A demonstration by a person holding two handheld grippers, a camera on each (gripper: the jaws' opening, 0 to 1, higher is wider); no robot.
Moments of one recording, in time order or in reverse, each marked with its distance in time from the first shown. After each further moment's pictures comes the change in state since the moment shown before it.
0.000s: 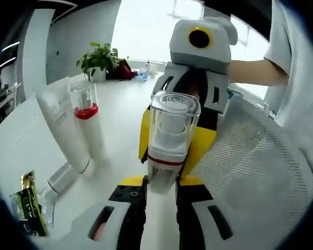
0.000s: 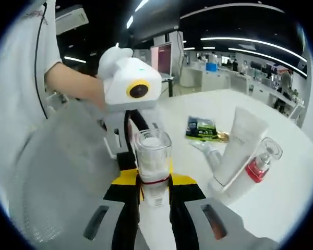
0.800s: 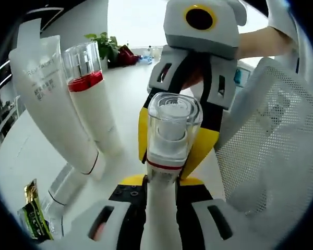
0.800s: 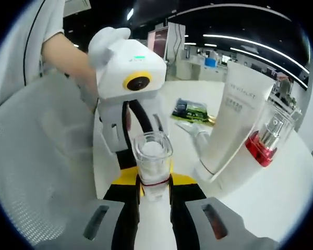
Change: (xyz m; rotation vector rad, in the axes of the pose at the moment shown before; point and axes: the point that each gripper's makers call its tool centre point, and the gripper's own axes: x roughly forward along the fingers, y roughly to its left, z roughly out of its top) left arm 0.044 0.050 -0.034 0.119 0.096 0.084; right arm 0.027 -0.042 -0.048 -0.085 0.078 -0.055
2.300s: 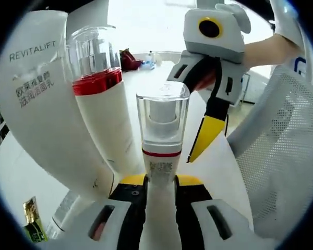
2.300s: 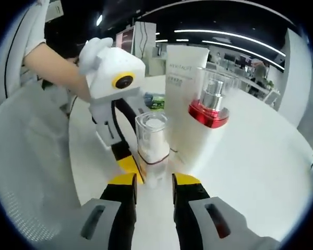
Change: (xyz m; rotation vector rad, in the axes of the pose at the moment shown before) left arm 0.029 0.037 0.015 0.013 -0.047 -0.019; right arm -0.026 -0.047 -0.031 0.152 0.018 -0.197
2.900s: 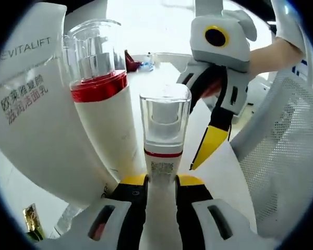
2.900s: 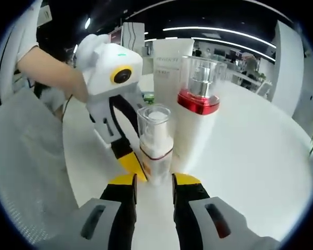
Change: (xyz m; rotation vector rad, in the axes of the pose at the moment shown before) left arm 0.005 0.004 0.009 -0.009 -0.018 -0.012; right arm 0.001 -0.006 -0.011 0.066 0.008 -0.040
